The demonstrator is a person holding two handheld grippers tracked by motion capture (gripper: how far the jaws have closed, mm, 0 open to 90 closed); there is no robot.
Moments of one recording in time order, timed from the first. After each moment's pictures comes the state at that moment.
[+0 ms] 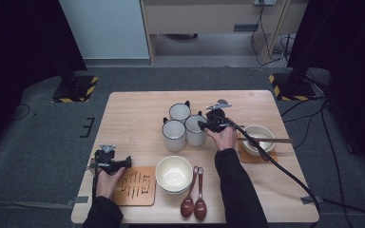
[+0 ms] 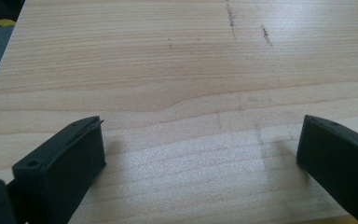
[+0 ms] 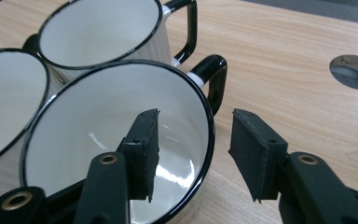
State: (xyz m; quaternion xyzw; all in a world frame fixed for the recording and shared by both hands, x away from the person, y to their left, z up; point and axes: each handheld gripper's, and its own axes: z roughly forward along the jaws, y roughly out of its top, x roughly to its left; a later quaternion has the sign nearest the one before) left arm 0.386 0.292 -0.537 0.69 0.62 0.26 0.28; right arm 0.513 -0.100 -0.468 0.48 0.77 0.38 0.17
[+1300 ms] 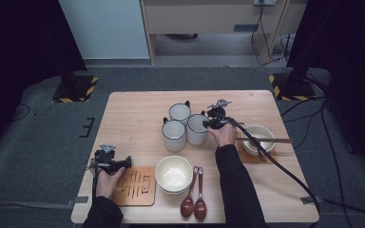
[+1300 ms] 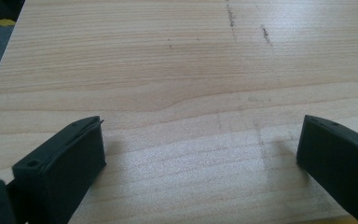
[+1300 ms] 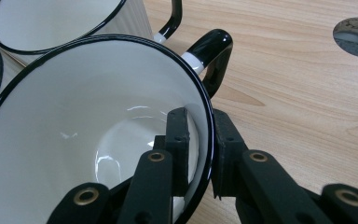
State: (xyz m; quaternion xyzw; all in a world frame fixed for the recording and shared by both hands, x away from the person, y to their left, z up) left arm 0.386 0.292 -0.537 0.69 0.62 0.26 0.28; right arm 0.526 -0.105 -0.472 0.51 0.78 0.34 0.14
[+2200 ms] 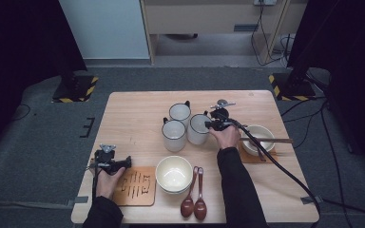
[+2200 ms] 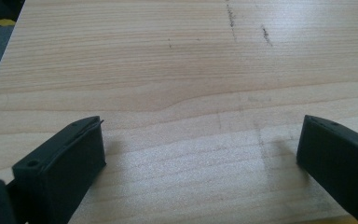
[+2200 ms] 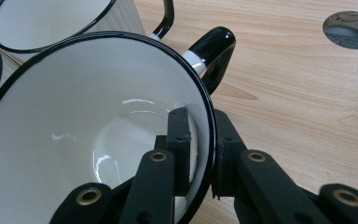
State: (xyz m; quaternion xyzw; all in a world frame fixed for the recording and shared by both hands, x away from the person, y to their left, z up) left arm 0.386 0.292 -0.537 0.69 0.62 0.26 0.28; right arm 0.520 -0.114 -0.472 0.52 0.77 0.35 0.14
